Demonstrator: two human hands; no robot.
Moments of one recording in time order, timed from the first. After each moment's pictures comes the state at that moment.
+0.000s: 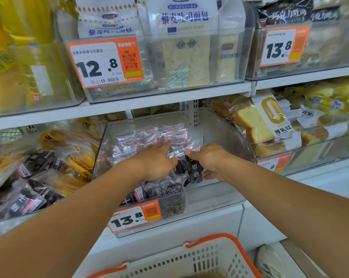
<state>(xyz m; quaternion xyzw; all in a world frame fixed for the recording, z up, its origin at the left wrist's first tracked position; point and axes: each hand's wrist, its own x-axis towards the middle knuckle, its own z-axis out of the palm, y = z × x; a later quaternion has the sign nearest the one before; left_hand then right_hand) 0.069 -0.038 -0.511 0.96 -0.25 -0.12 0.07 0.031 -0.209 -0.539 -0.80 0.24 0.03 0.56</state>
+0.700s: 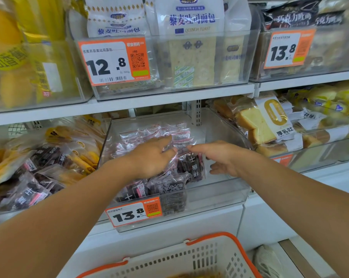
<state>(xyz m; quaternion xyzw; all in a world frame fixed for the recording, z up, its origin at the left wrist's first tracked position) 0.057 -0.022 -0.501 0.95 -0.27 -0.07 0.17 0.016 -0.217 -0.516 -0.80 0.21 0.10 0.56</state>
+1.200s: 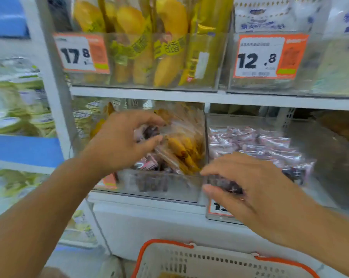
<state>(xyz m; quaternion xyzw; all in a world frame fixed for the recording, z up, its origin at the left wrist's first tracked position) -0.007 0.216 -0.464 0.92 -0.21 0.26 0.22 -0.063 -0.055 -0.492 -0.90 -0.35 -0.18 0.19</state>
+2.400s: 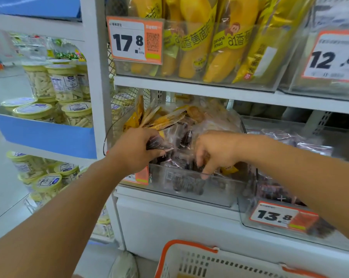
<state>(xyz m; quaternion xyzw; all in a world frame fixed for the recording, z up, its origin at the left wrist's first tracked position) 0.031 0.304 -0.524 0.95 -0.09 0.17 0.25 0.089 0.077 -0.484 -0.93 -0.35 0.11 -0.07</state>
